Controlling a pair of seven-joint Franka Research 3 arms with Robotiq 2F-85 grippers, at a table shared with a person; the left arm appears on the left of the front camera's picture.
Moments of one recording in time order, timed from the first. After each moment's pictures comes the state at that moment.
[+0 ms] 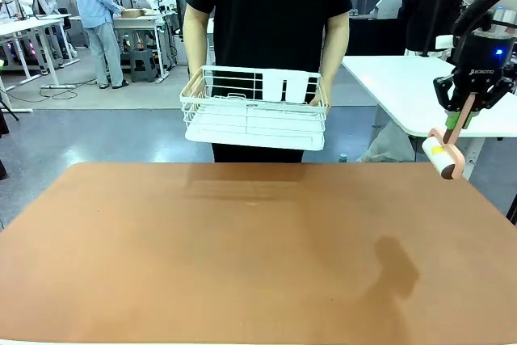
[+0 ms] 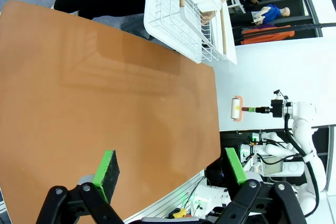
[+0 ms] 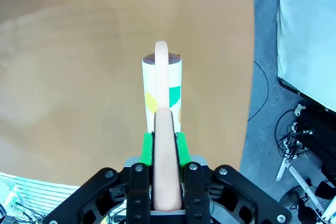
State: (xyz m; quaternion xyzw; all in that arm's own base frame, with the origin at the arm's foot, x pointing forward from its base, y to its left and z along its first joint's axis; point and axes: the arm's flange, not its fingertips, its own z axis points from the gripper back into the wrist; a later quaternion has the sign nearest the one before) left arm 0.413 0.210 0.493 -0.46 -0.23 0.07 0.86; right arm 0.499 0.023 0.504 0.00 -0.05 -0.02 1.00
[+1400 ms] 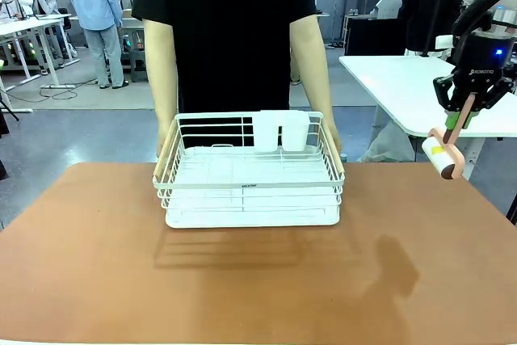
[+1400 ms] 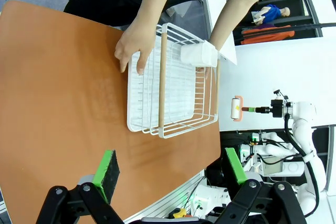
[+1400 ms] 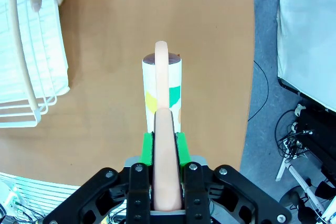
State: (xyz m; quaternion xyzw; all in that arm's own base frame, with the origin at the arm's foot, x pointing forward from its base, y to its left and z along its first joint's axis) left arm 0.413 0.210 0.493 -0.46 -0.23 0.07 0.86; right arm 0.499 0.023 0.504 0.00 -0.05 -0.02 1.00
